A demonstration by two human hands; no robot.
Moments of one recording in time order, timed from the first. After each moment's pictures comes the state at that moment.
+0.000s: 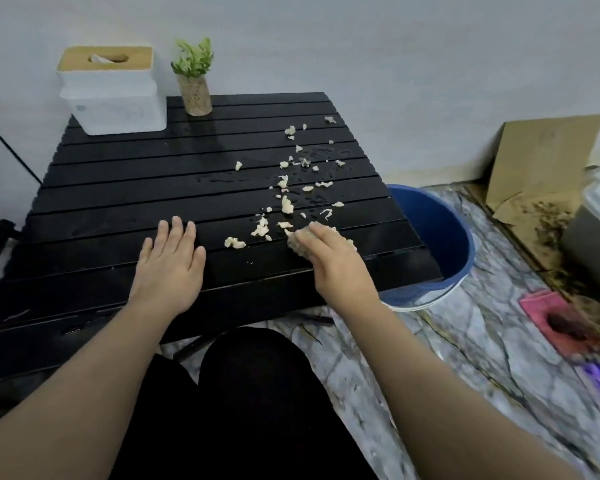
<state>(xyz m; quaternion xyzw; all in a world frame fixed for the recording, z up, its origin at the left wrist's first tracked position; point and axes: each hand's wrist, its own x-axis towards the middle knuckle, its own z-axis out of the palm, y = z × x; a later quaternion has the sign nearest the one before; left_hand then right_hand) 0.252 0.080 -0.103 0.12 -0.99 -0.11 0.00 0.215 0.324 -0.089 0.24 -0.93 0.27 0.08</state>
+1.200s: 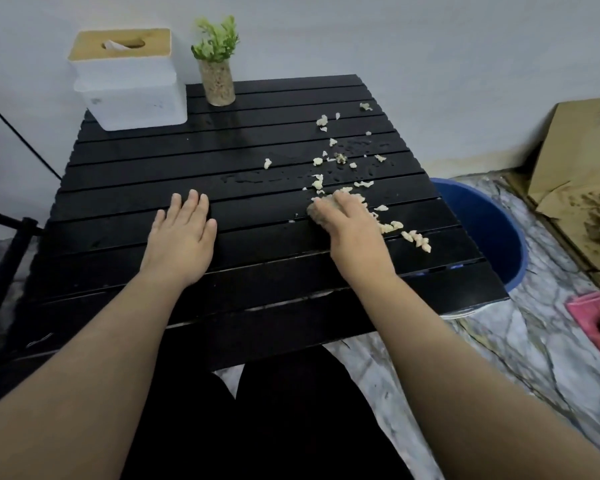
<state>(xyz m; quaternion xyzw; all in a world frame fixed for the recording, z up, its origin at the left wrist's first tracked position) 0.189 0.027 -0.111 0.11 -0.99 -0.09 0.02 0.153 0.276 -0.092 0.16 -0.94 0.30 0.08</state>
